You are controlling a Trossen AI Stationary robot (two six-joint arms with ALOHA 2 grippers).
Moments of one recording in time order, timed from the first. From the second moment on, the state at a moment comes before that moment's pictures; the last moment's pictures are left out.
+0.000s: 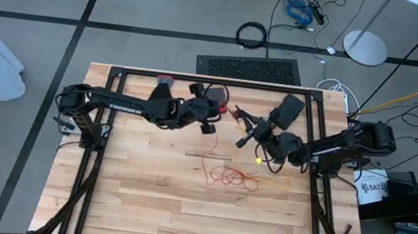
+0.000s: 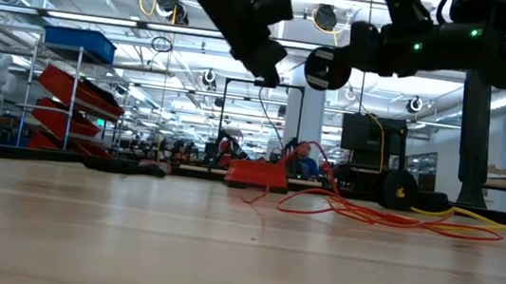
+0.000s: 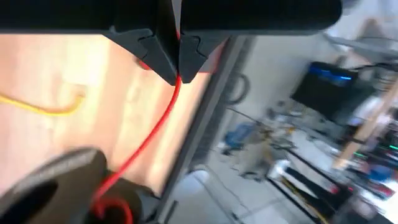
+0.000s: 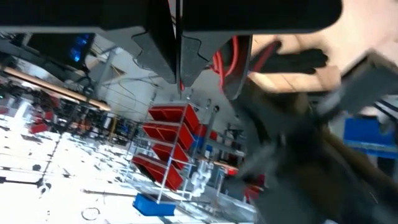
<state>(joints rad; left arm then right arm) 0.13 1.70 1.22 -0.06 -0.58 0.33 0.04 1.42 0.41 1.21 0.77 -0.36</state>
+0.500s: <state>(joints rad) 0.13 1.78 1.18 0.13 -0.37 0.24 0.04 1.41 0.41 1.27 0.65 -0.30</state>
